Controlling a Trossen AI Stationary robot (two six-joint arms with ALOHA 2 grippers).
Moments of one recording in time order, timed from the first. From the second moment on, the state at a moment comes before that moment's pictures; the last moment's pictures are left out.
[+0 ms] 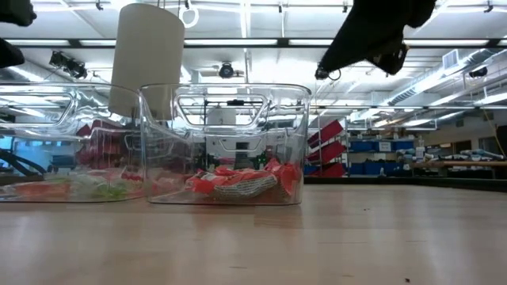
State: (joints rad) left arm -0.96 1.09 0.78 -1.15 -0.36 -1.22; right arm 0.48 1.56 1.03 -0.28 0.38 0.76
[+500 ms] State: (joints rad) left arm -0.96 1.09 0.84 -1.24 -0.30 -1.20; right arm 0.52 1.53 1.42 -1.12 0.31 0.98
